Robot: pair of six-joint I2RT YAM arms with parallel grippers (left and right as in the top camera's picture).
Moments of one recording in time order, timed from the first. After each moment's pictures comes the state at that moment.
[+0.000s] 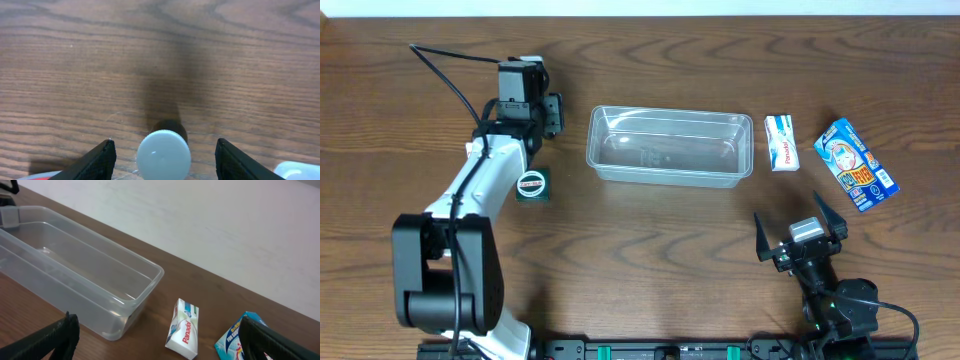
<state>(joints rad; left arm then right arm) -0.06 1.77 1.14 -0.20 -0.11 -0.07 0.17 0.01 0.01 -0.06 -0.10 -0.30</state>
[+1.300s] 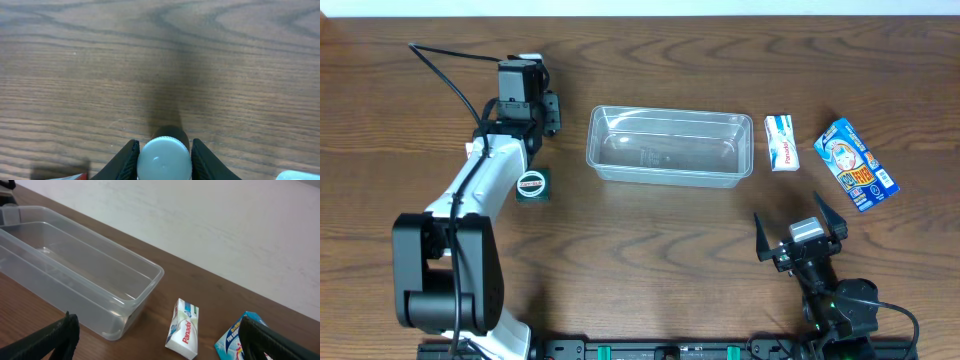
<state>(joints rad) -0.06 1.76 1.15 -0.17 -0.12 -0.07 0.17 0.01 0.01 -0.06 -0.10 -0.30</state>
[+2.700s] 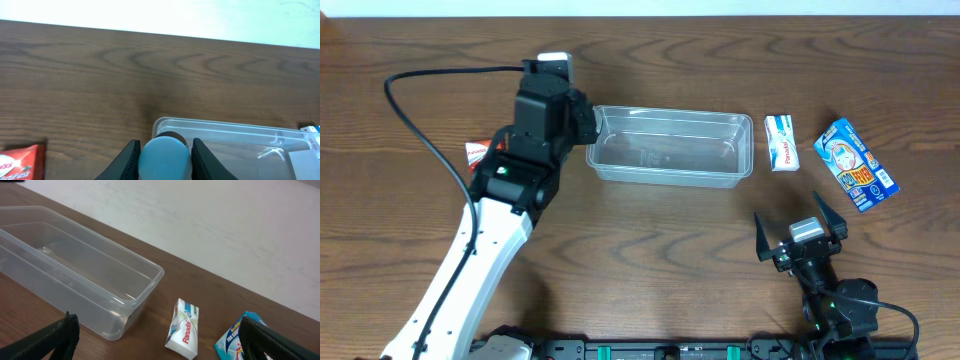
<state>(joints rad) -0.33 1.33 1.14 -0.43 -0.15 -0.30 0.17 0.01 0.01 -0.06 -0.10 -0.30</state>
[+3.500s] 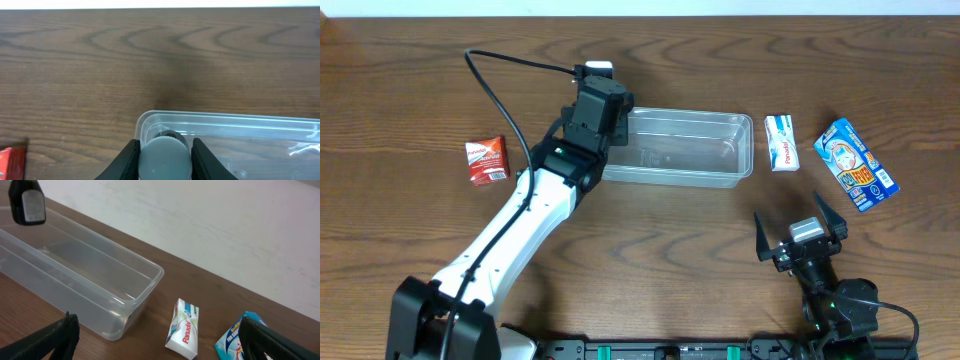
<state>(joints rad) -0.45 1.54 1.14 -0.33 -0.31 -0.31 0.17 0.01 0.01 -0.06 -0.10 -0.30</state>
